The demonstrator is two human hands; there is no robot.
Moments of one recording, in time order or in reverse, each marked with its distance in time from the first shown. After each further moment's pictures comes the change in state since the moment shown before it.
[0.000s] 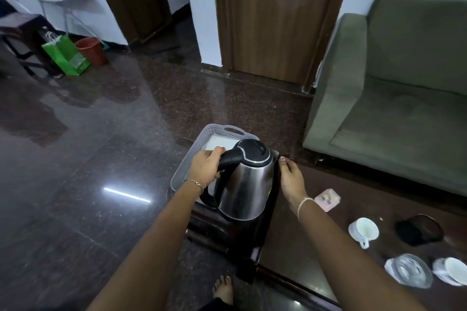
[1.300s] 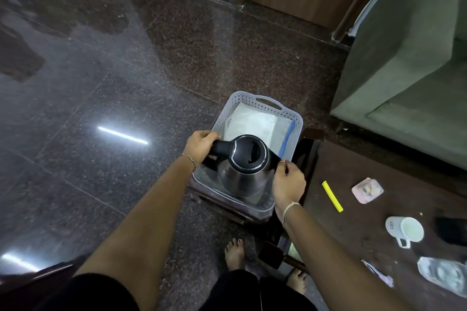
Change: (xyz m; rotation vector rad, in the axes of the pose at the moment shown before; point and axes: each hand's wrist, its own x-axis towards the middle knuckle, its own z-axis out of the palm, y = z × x) left_hand 0.179 -0.100 -0.091 0.130 -0.116 -0.212; right_hand 0.031 0.024 0.173 -0.365 0.308 0.105
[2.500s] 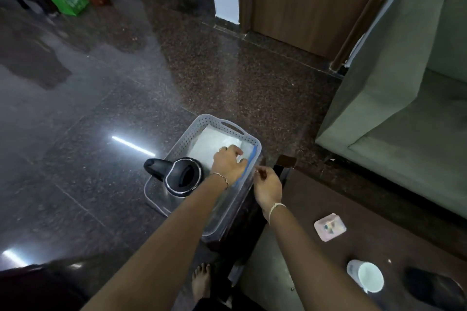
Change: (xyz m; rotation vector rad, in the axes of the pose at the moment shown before) left_hand -0.018 0.094 0.194 0.474 0.085 0.165; right_hand 0.131 0.020 -0.066 0.018 -0.424 -0.084
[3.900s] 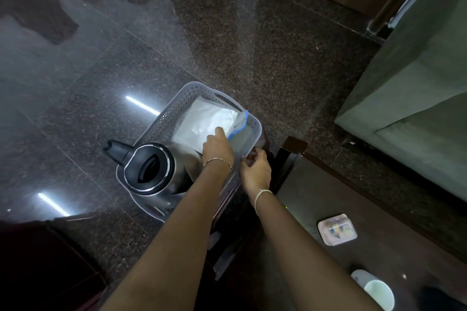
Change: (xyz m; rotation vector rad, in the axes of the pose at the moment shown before) left_hand 0.068 -0.021 0.072 0.207 0.114 -0.341; right_hand 0.075 0.041 0.038 0.010 -0.121 0.025
